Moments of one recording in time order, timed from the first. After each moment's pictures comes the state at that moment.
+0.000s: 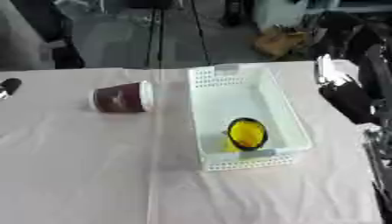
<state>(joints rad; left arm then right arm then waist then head) -0.34 0.60 0.18 -1.63 -0.33 -0.12 -0.26 -0.38 -0.36 -0.01 -1.87 0.28 -0.15 -0.04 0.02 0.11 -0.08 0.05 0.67</state>
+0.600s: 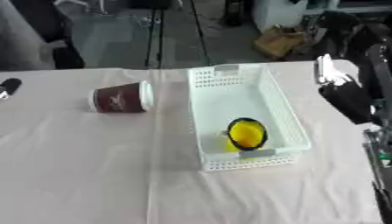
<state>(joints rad) -0.34 0.60 0.17 -1.63 -0.33 -0.12 -0.26 -0.38 -0.36 -0.01 -1.87 0.28 -0.15 -0.04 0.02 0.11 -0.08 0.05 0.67</state>
